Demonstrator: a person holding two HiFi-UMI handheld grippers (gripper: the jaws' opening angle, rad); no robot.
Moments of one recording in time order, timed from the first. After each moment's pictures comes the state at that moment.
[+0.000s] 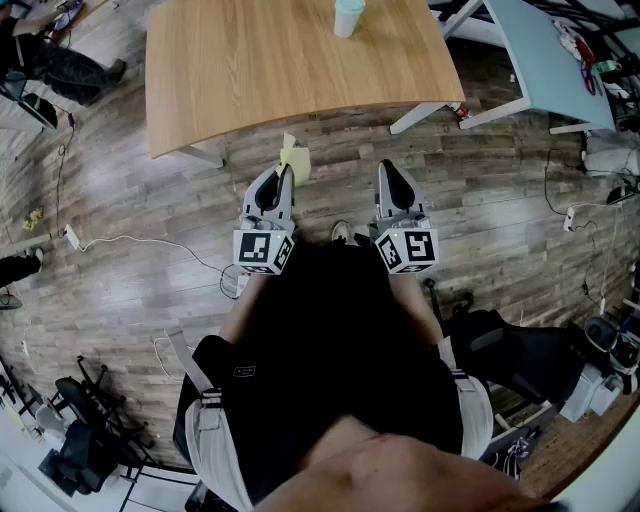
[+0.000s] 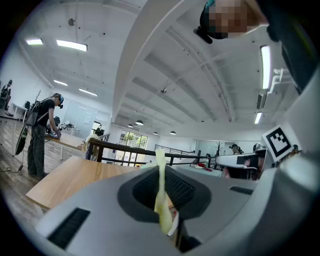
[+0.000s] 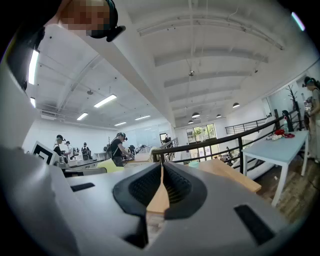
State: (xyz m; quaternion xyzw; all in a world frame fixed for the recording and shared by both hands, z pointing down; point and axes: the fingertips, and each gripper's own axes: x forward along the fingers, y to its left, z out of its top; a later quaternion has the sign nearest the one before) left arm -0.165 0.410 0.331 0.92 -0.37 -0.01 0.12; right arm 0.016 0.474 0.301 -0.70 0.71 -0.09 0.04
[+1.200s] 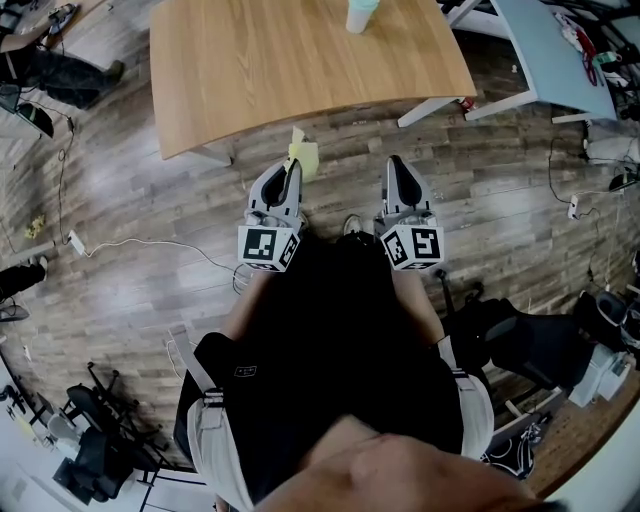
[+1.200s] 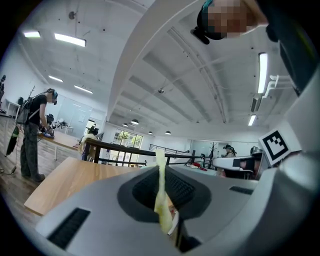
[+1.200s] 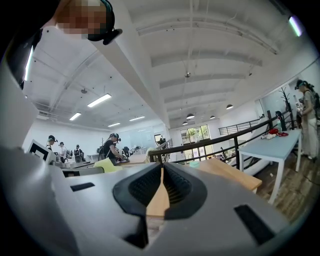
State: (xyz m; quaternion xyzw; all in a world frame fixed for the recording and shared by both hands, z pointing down) left arm -0.205 0.378 0.329 0.93 -0.34 -0.02 0.12; right arm -0.027 0.447 0.305 -0.72 0.68 -0.09 0.04
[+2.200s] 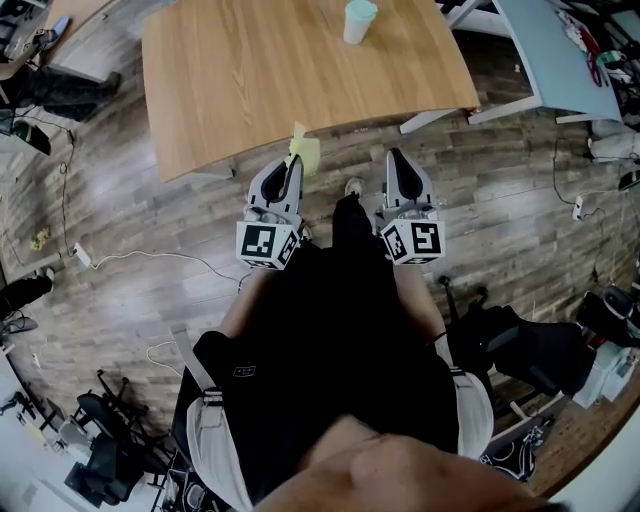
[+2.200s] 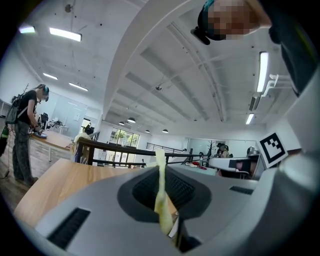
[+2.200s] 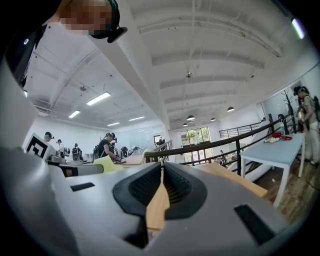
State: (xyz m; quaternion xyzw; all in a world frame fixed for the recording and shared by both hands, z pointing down) left arm -0.154 0.312 0.328 0.94 -0.32 -0.01 0.12; right arm 0.017 0.378 0.308 -0.73 0.68 -0.07 0.04
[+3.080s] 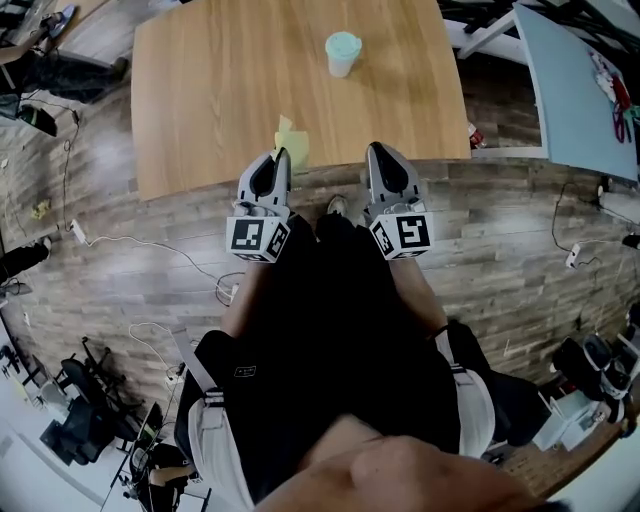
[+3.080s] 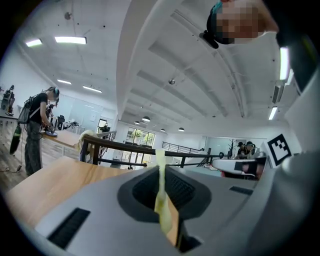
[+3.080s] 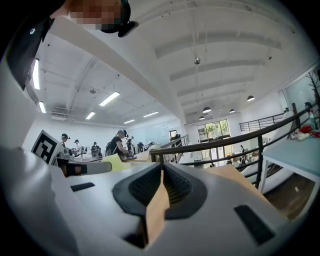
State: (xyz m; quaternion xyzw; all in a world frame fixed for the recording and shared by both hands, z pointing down) left arm -0.012 0.201 0.343 0.90 -0.41 0.00 0.13; right arm 0.156 0.243 0.325 -0.64 0.76 -0.09 0.02
